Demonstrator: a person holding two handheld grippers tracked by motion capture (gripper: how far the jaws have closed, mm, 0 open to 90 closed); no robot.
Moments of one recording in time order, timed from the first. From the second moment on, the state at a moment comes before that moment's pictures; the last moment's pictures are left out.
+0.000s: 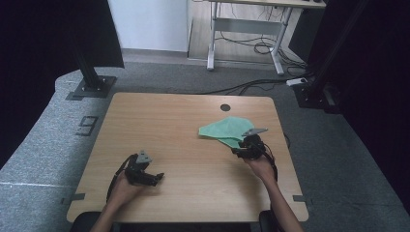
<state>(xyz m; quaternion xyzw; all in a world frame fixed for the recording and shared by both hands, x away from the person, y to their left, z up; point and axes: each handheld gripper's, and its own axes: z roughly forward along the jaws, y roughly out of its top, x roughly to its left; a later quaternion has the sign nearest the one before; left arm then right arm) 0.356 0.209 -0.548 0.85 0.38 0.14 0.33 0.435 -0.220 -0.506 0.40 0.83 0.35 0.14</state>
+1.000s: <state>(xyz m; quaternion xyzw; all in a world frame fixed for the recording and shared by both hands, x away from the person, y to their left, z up) 0.356 0.207 -0.548 0.85 0.39 0.14 0.33 0.447 -0.216 -0.539 0.42 0.83 0.35 0.11</state>
